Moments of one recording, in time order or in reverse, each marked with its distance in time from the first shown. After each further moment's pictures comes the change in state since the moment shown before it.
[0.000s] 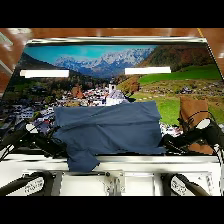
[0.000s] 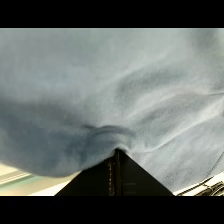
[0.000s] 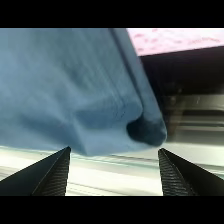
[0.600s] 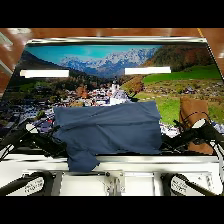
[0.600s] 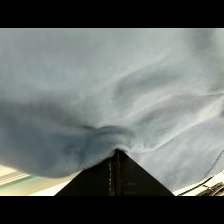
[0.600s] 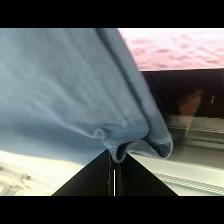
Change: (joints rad) left arm 0.000 0.007 0.010 -0.002 0.000 0.005; right arm 0.000 -0.111 -0.001 0.048 -0.027 -0.070
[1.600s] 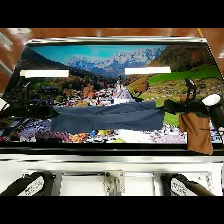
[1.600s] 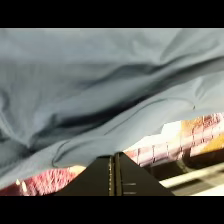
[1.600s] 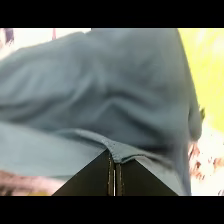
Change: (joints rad) left arm 0.027 0.164 0.439 -0.068 0.163 0.035; right arm 0.146 0.053 0.362 0.219 -0.329 -0.092
